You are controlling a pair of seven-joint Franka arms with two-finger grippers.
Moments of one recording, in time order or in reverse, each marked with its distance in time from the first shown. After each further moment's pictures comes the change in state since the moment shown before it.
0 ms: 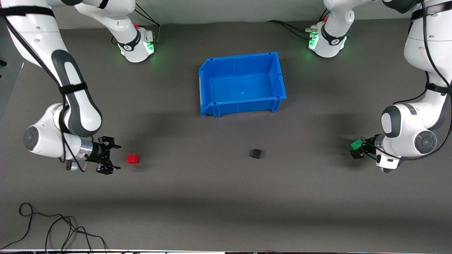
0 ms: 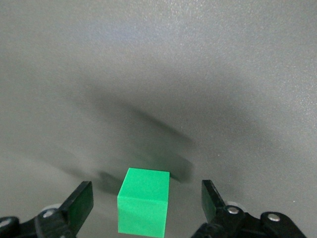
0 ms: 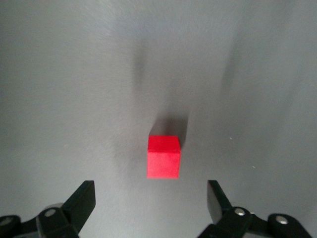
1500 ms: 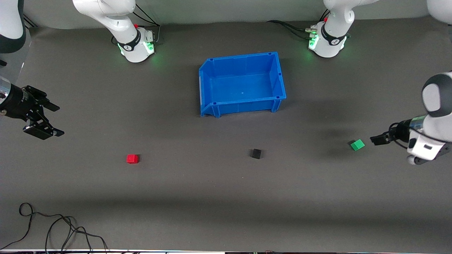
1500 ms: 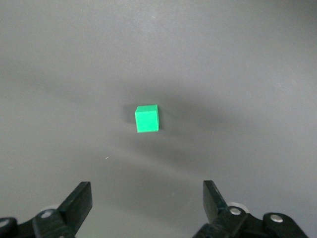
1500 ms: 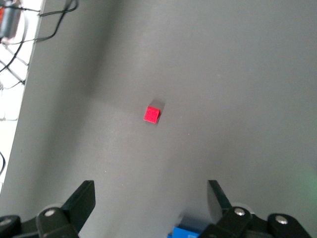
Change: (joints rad) left arm -0.015 -0.233 -0.011 0.128 -0.056 -0.369 0.132; right arm 0.001 -0.408 0.004 0.306 -0.258 -0.641 -0.004
